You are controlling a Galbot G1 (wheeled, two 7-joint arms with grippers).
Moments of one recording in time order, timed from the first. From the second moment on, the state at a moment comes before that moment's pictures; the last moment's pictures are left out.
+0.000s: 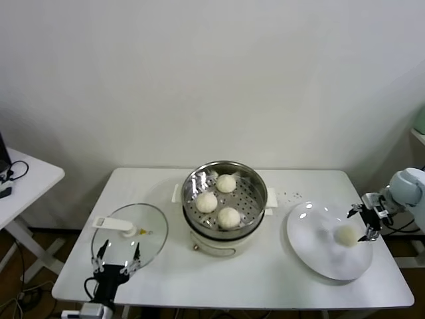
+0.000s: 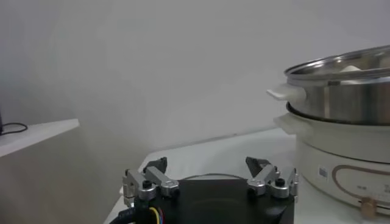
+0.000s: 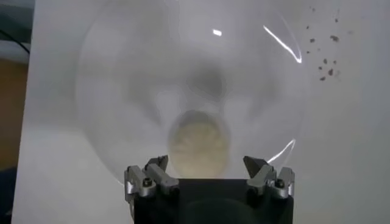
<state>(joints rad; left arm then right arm) 1.69 -1.49 -0.68 -2.00 0.07 -0.02 0.04 -0.21 0.54 -0.49 1.05 -0.23 0.11 -1.19</state>
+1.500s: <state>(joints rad) 1.69 -1.49 -0.68 -2.01 0.07 -0.02 0.04 -0.23 0.63 -0.43 0.94 -0.33 0.14 -1.20</state>
